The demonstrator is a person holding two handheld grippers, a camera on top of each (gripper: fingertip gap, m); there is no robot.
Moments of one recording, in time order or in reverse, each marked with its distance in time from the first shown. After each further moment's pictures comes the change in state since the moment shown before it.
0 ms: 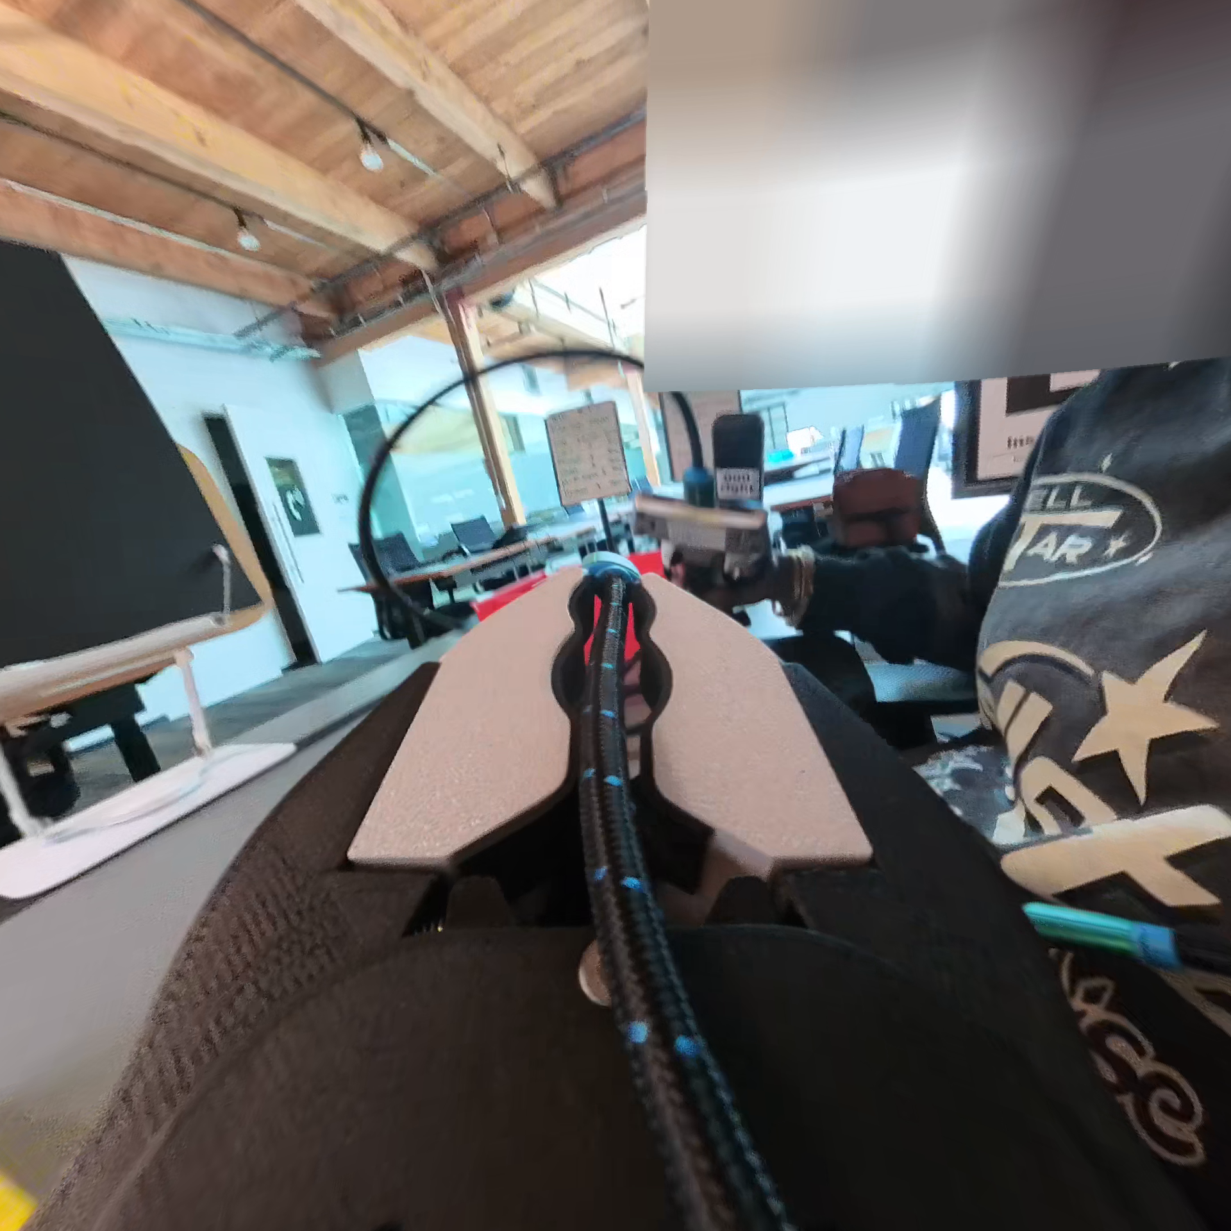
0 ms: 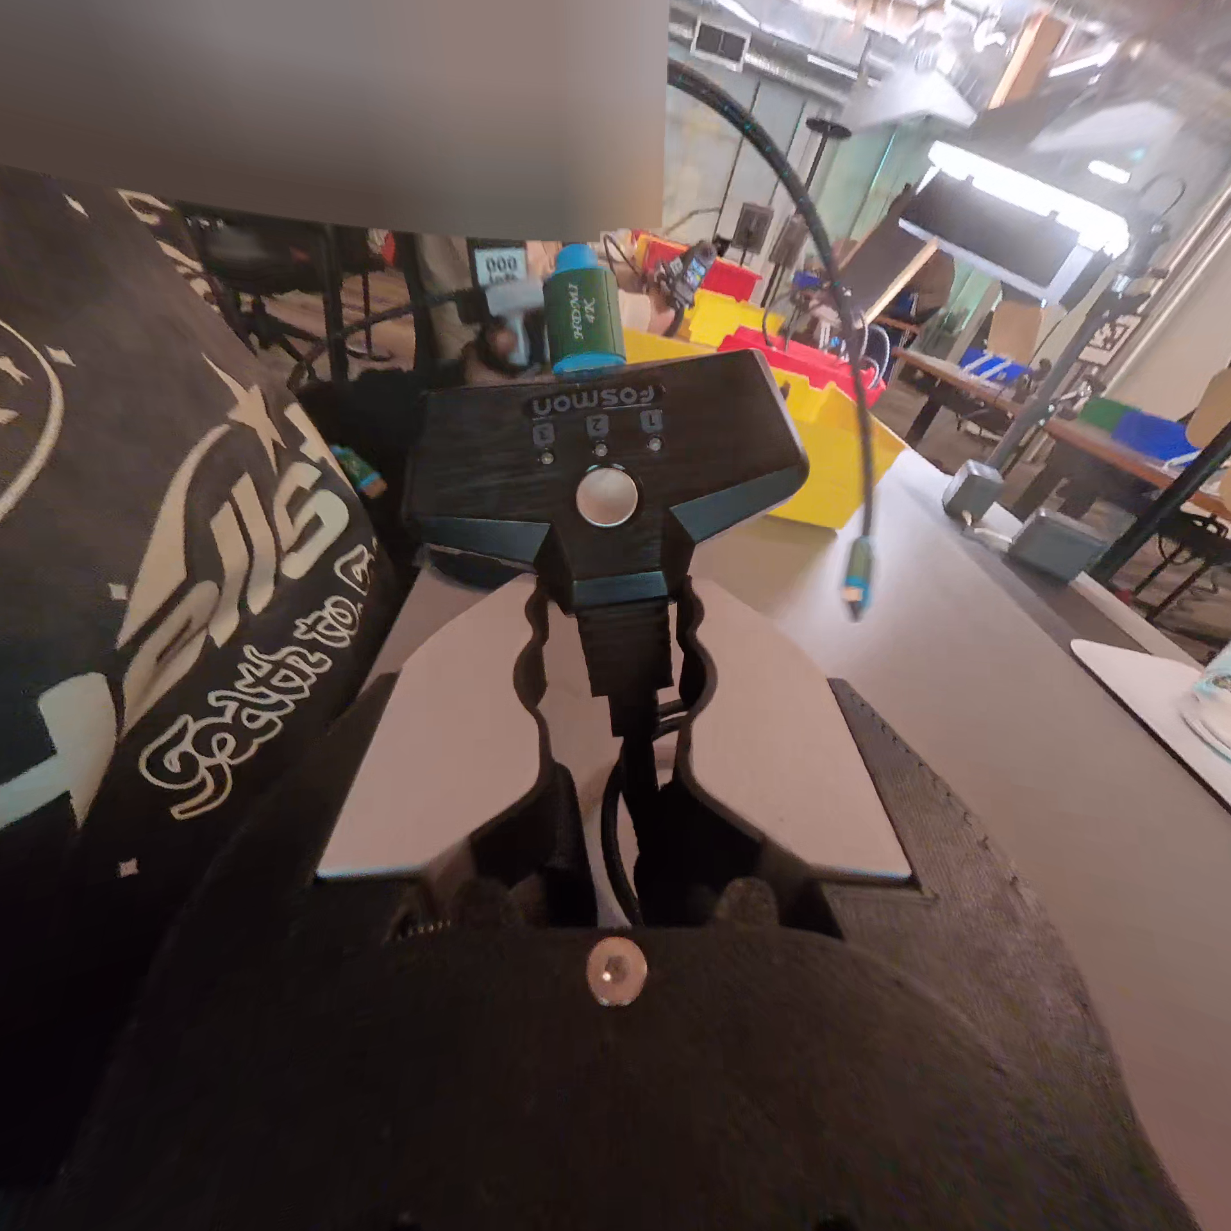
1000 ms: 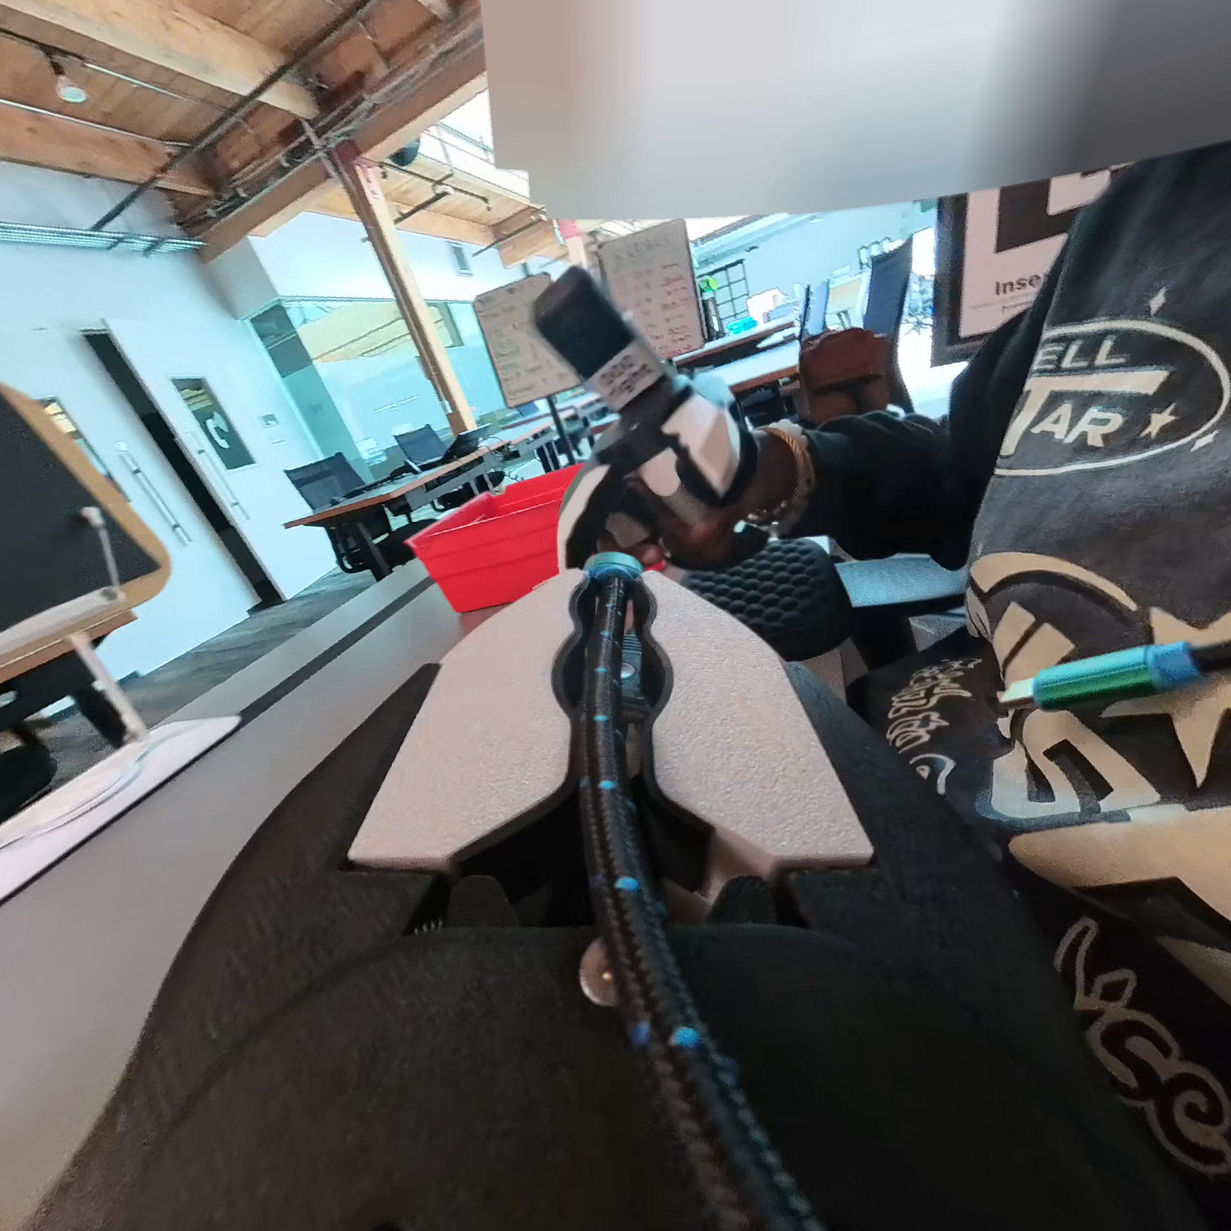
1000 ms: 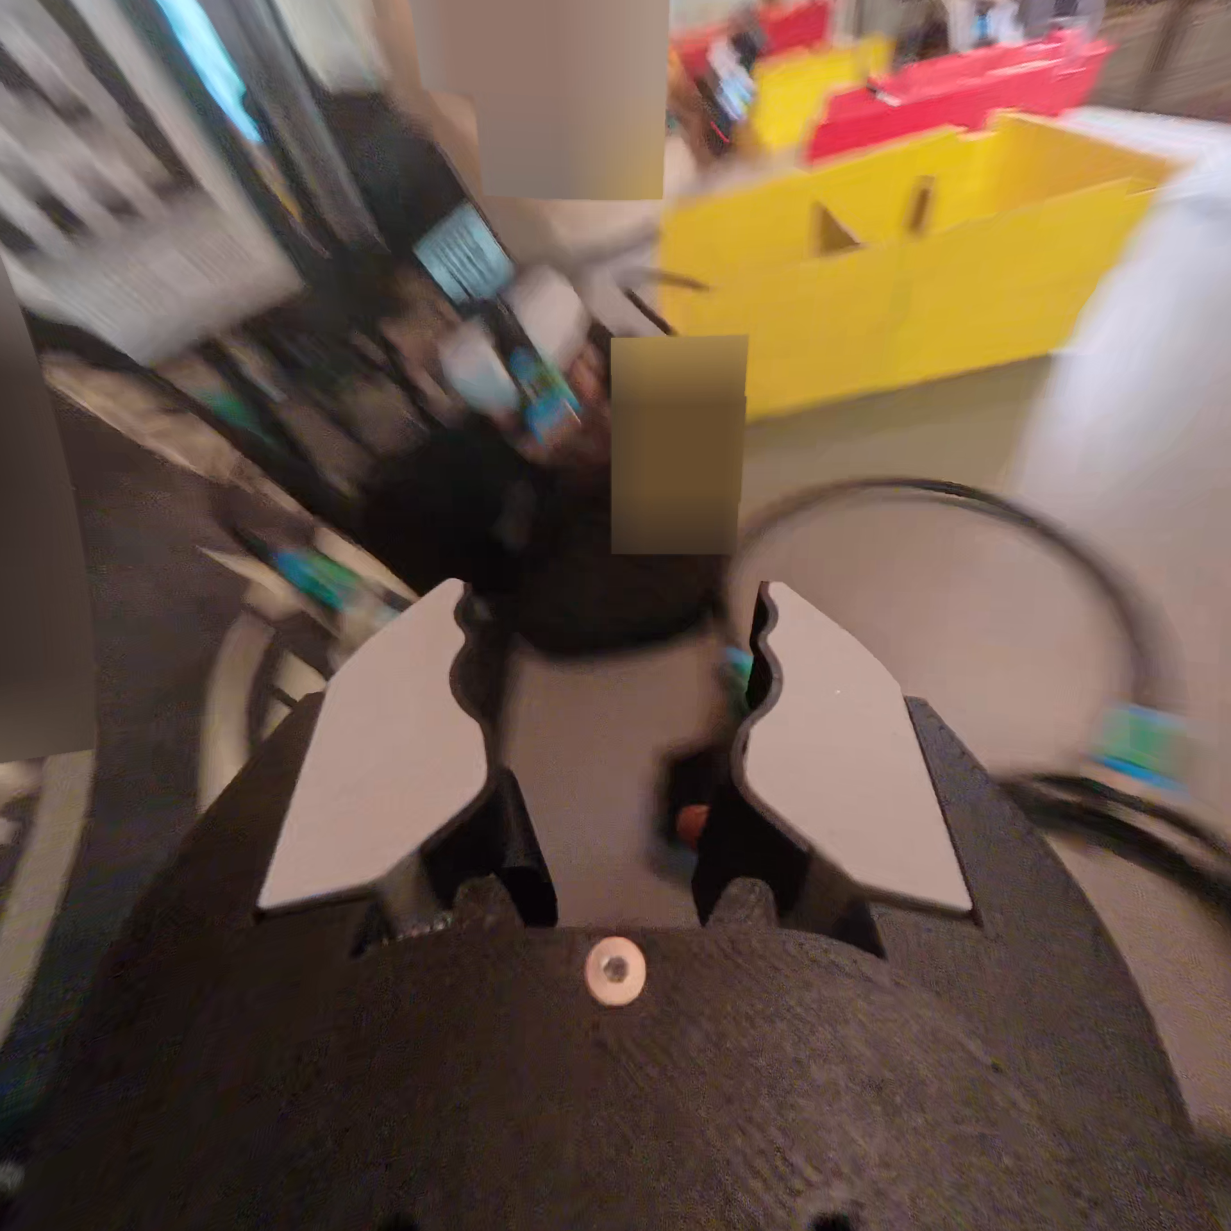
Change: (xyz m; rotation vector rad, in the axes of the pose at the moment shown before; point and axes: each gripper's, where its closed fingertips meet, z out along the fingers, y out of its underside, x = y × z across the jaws) left arm 0.026 0.030 0.034 -0.171 0.085 0.062; right arm -0.017 0.004 0.089 -0.201 -0.088 0.437
